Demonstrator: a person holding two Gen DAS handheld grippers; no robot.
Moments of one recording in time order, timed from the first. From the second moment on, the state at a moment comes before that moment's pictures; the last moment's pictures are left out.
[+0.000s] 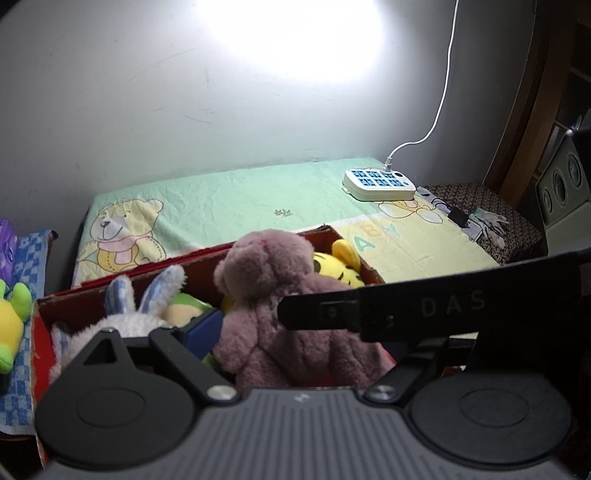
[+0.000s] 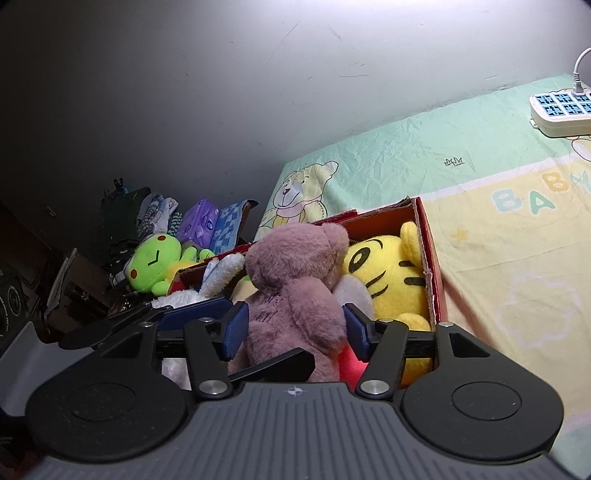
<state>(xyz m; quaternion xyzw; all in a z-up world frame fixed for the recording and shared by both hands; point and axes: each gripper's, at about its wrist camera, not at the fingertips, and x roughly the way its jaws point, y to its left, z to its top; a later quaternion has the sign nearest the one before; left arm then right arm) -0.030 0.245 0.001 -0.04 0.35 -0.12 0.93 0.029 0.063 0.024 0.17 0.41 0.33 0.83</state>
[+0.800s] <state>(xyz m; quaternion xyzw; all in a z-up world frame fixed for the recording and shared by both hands) -0.044 0.271 0.011 -0.12 0.34 -0.12 0.92 0.025 0.048 0.008 0.22 0.43 0.31 0.82</state>
